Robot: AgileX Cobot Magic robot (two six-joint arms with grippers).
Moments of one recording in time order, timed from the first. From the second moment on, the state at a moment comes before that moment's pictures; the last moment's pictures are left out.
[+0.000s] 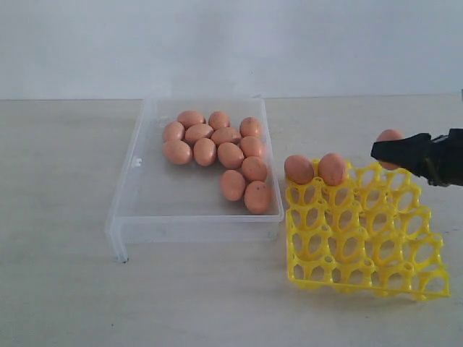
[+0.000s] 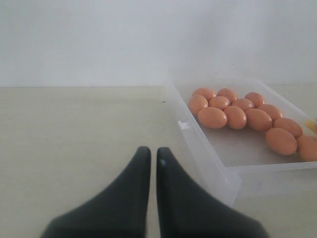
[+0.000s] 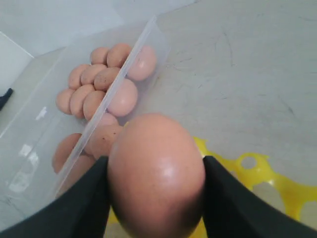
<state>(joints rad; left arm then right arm) -0.18 0.00 0.00 0.04 0.23 -0.08 -0.46 1.98 -0.81 -1.35 -1.07 1.17</state>
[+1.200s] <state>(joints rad) -0.18 0.00 0.00 0.04 0.23 -0.08 -0.35 2.05 -0.82 -1.20 -0.95 0.75</state>
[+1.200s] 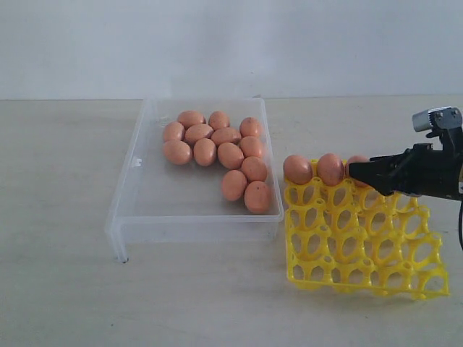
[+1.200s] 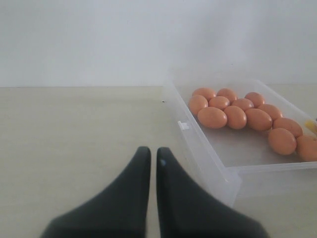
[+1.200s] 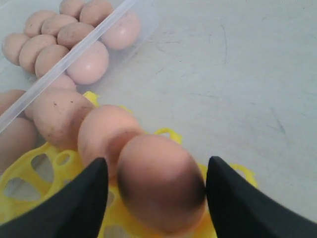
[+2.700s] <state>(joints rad) -0.18 0.00 0.00 0.04 0.23 -0.08 0.38 1.60 -1.13 -1.74 -0.10 1.65</state>
